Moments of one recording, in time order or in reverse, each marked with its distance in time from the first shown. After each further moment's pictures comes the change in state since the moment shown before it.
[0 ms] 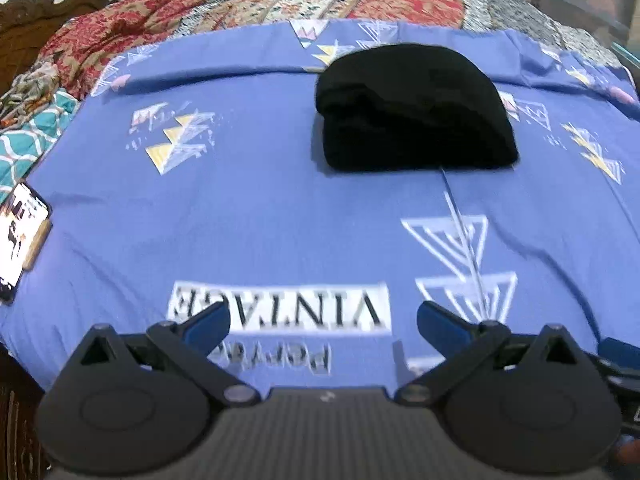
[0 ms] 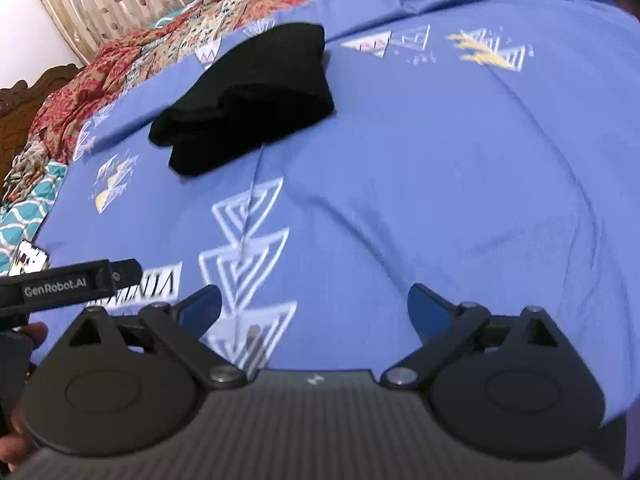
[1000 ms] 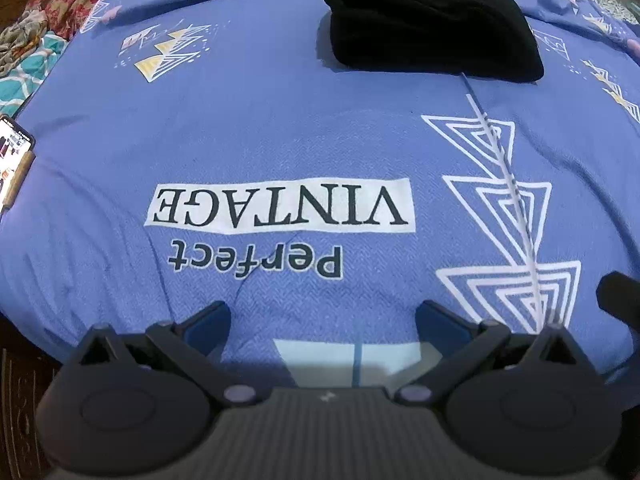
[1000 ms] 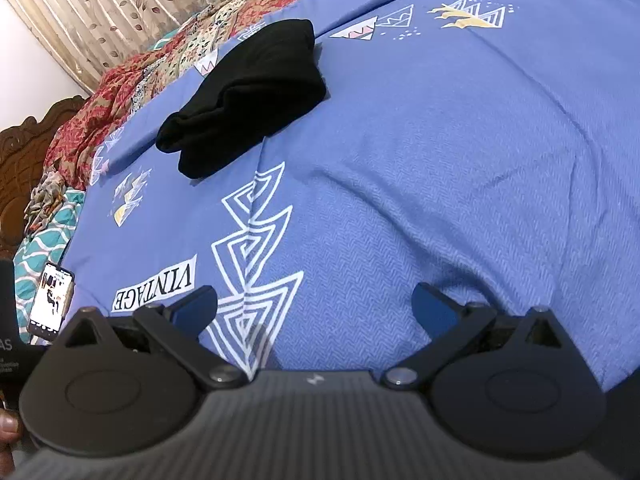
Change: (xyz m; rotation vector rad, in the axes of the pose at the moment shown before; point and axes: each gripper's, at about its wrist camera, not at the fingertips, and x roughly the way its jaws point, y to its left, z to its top) left arm 0.038 0.010 -0.028 -0.013 0.190 0.005; right arm -0.007 -0.016 -0.022 0.112 -0.029 0.080
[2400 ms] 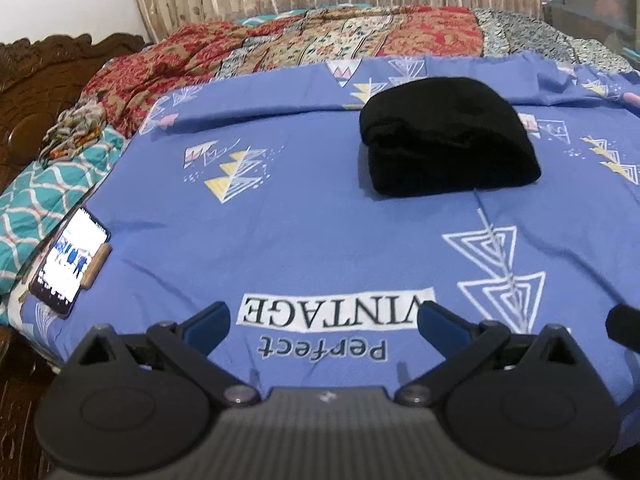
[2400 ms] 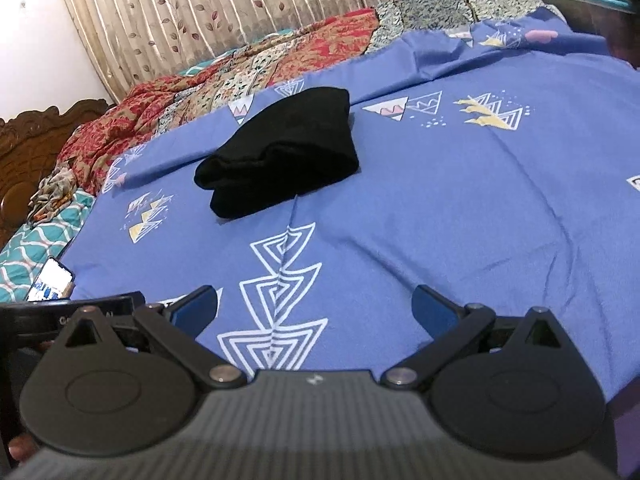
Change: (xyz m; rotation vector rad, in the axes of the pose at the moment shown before) left arm -0.075 -0.001 0.002 0.033 -0.329 0.142; right arm -0.033 0.035 -0.002 -0.167 -0.183 -0.037
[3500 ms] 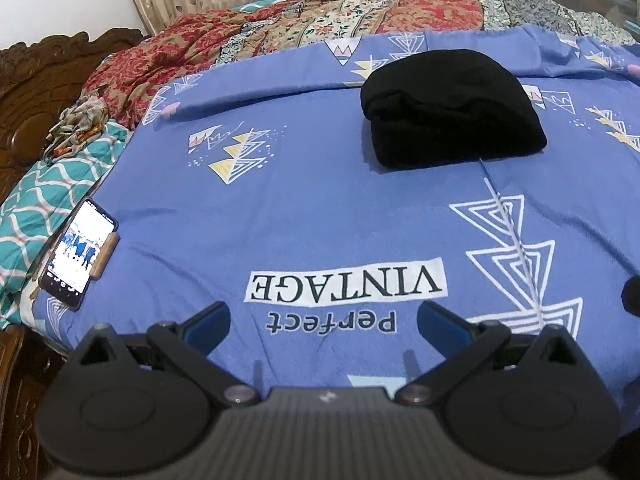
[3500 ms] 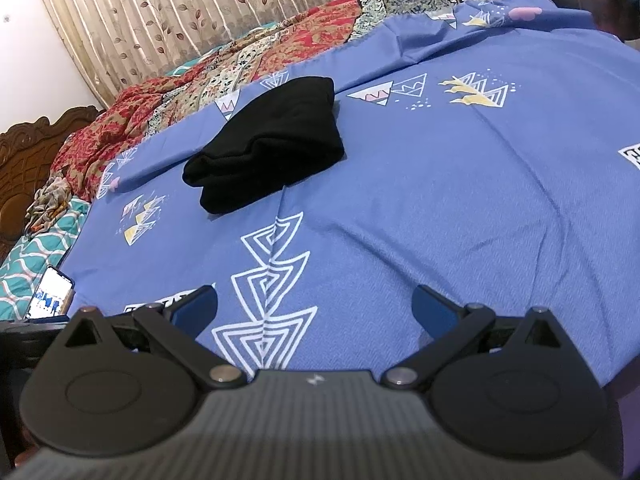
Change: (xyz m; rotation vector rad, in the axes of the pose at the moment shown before) left arm 0.003 -0.003 -0.008 0.036 0.070 0.039; right arm 0.001 -0.015 0.000 0.059 0.039 0.003
